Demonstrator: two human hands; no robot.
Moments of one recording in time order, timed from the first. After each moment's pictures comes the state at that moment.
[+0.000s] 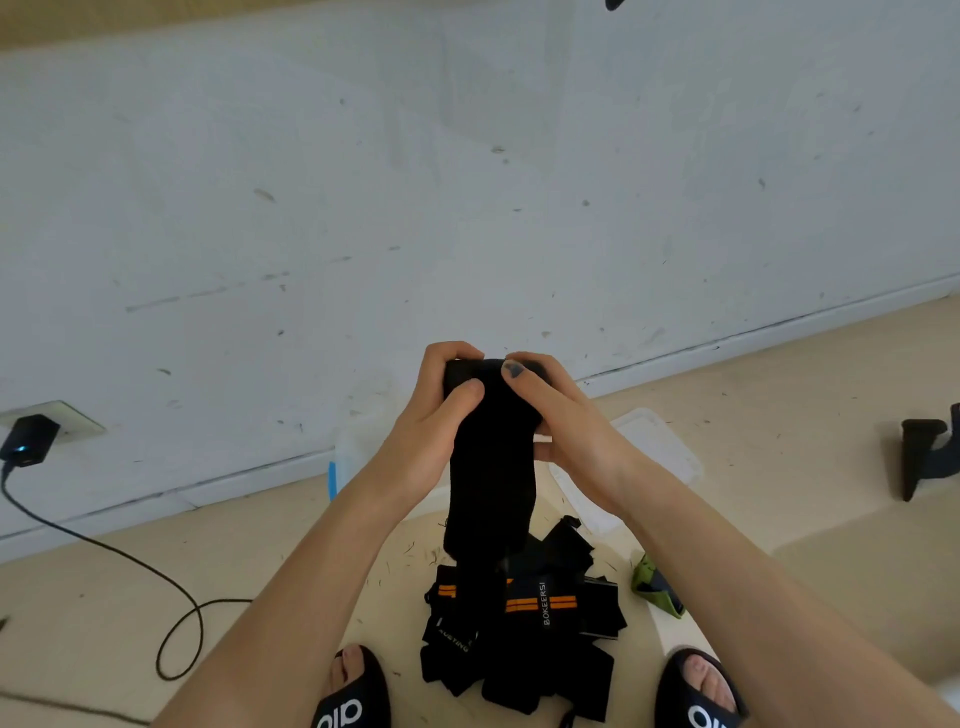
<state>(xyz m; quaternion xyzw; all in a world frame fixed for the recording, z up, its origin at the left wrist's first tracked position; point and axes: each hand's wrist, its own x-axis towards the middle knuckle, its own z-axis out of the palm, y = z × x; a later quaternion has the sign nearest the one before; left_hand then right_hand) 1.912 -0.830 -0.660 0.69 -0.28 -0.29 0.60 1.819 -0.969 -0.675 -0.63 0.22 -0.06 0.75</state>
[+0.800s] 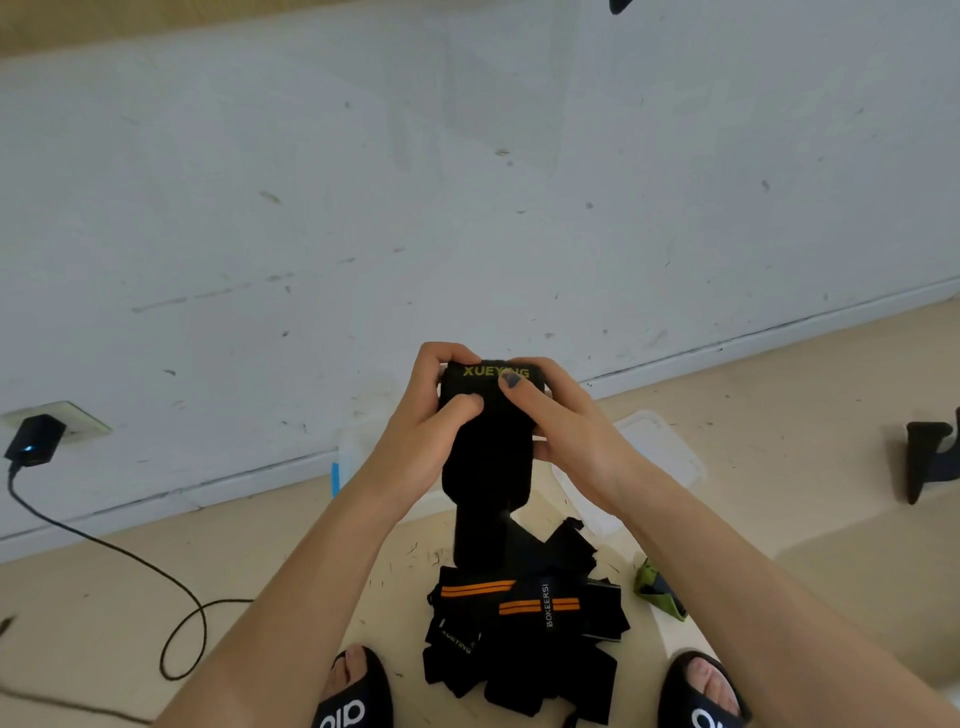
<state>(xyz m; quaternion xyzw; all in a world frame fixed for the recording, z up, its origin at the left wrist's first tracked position) 1.915 -0.824 -0.659 0.70 -0.26 -0.29 0.60 1.821 -0.968 -0.678 -0.62 0.21 -0.08 0.75</state>
